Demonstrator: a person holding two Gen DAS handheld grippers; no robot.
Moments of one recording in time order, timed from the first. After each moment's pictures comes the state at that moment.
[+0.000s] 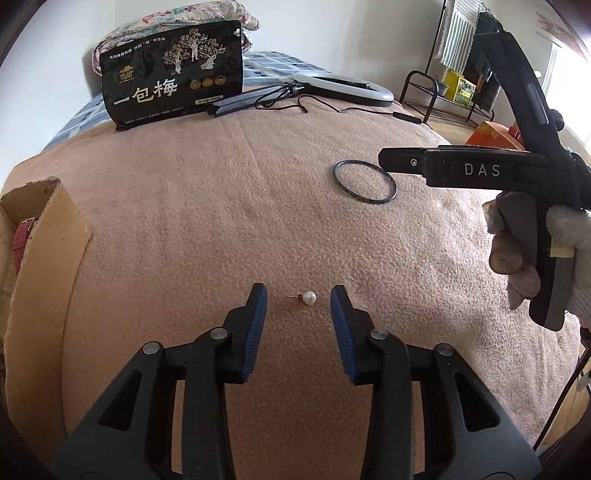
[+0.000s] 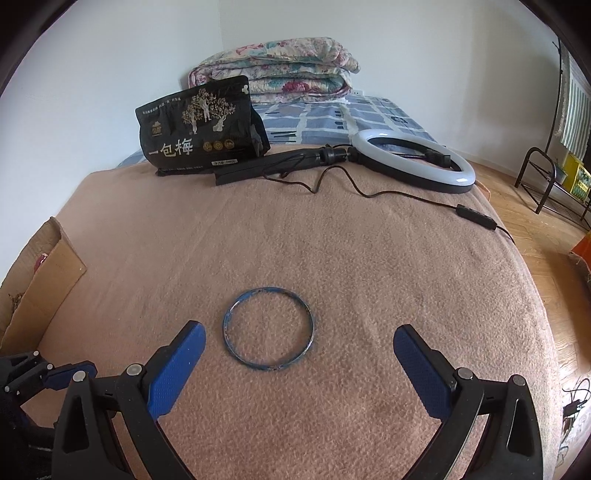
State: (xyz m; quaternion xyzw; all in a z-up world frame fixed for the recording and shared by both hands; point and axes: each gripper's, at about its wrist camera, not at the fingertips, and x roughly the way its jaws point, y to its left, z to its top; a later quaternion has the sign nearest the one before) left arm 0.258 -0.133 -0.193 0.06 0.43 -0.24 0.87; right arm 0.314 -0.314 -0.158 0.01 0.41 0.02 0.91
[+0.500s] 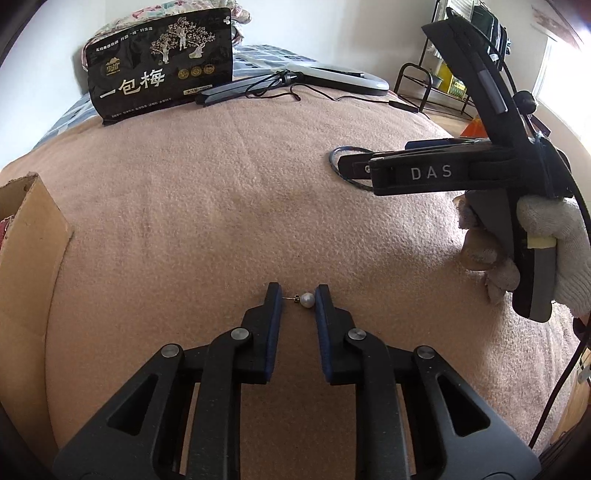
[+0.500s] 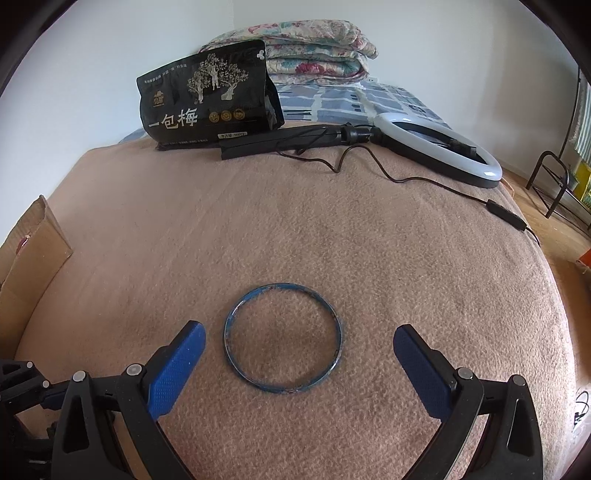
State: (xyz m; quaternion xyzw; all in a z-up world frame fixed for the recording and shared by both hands) left arm 0.265 -0.138 -0.207 0.06 0.44 -0.25 0.86; right arm 0.340 -0.296 -0.189 -0.02 0.44 0.03 0.90
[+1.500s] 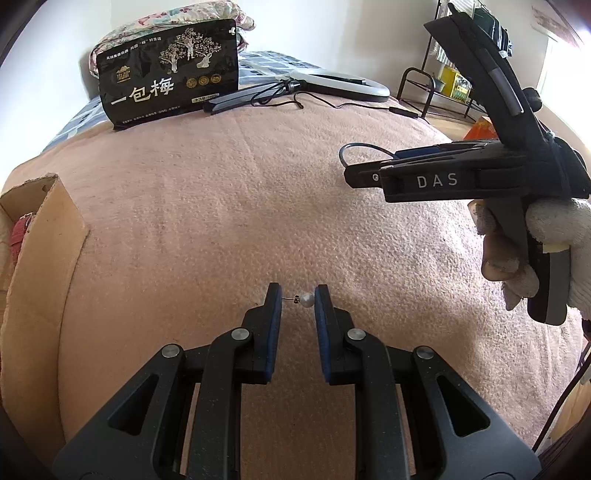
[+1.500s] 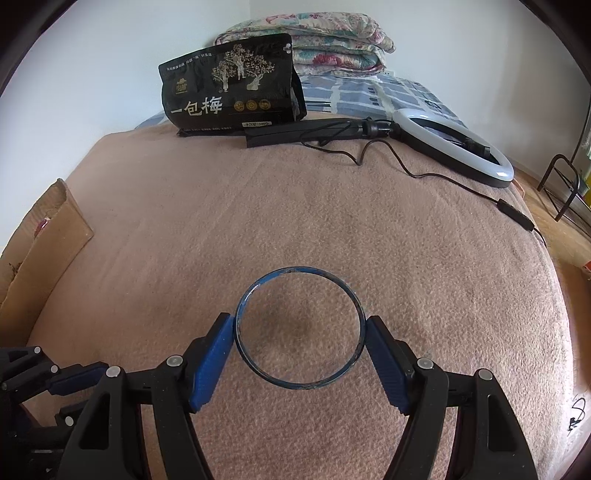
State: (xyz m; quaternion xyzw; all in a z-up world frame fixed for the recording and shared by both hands) left arm 0.250 -0.132 -0.196 0.06 0.43 -0.24 0.87; right arm 0.324 -0.283 -0.175 -0.03 0.46 0.06 0.89
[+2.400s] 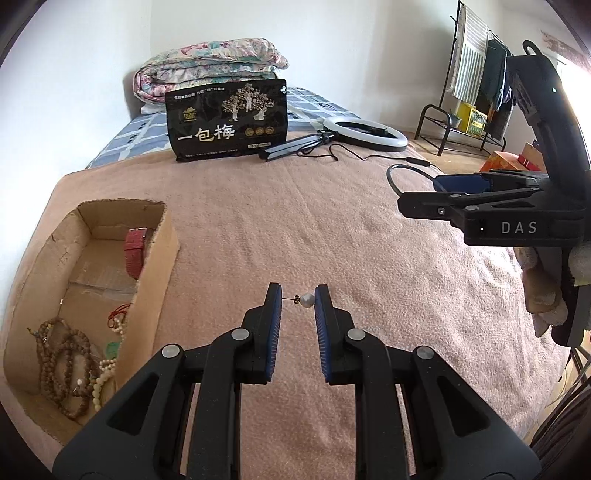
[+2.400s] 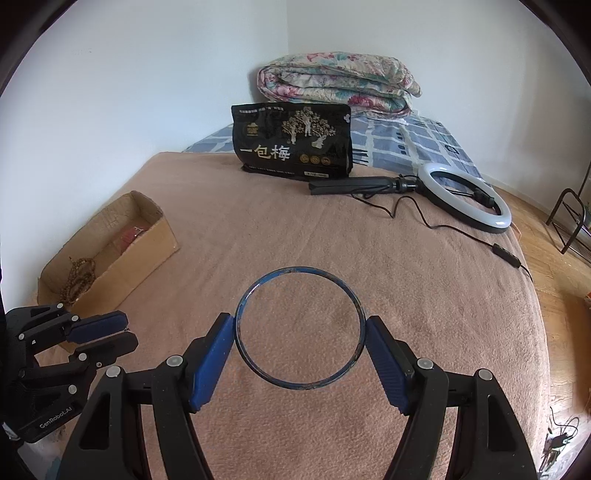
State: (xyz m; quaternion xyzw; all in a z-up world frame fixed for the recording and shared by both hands) left arm 0.211 -0.063 -0.127 0.03 0.37 -0.20 0.90; right arm 0.262 -0.234 -0.096 -0.04 0.41 0.11 0.91
